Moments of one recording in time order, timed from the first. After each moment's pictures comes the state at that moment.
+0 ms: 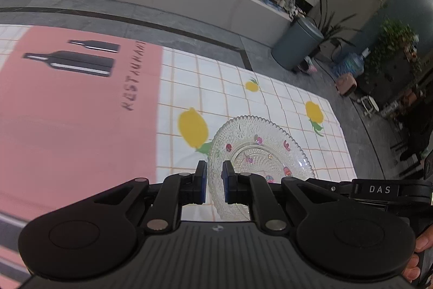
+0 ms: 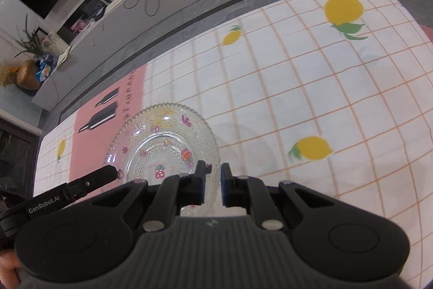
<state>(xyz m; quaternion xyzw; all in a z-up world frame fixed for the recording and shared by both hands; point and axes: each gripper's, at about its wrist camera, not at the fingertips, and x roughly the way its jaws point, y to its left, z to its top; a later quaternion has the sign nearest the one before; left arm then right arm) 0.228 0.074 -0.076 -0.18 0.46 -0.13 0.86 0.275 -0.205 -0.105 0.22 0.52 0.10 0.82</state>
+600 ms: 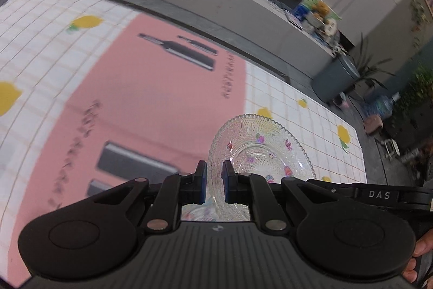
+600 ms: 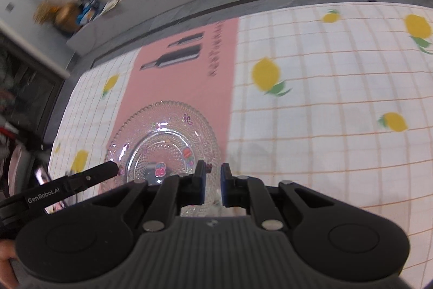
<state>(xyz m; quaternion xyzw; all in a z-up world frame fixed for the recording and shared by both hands) 0.120 0.178 -0.058 -0.25 0.44 -0.02 0.86 0.218 -0.088 -0.072 0.13 0.54 0.21 0.81</state>
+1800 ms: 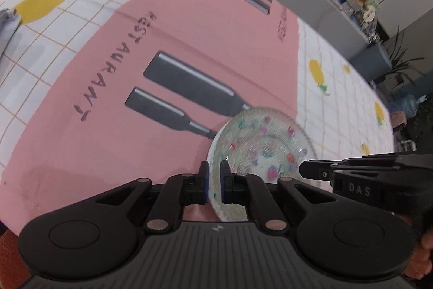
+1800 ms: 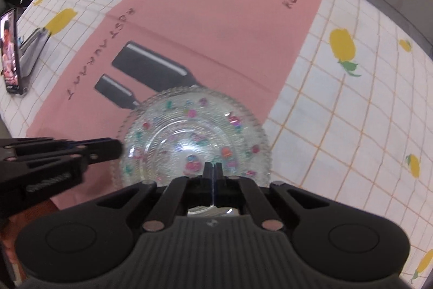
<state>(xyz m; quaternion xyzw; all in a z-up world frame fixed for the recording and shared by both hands) 0.067 0.187 -0.123 -0.28 0.51 0.03 0.82 0.183 0.021 -0.120 -0.16 0.59 0.26 0.75</state>
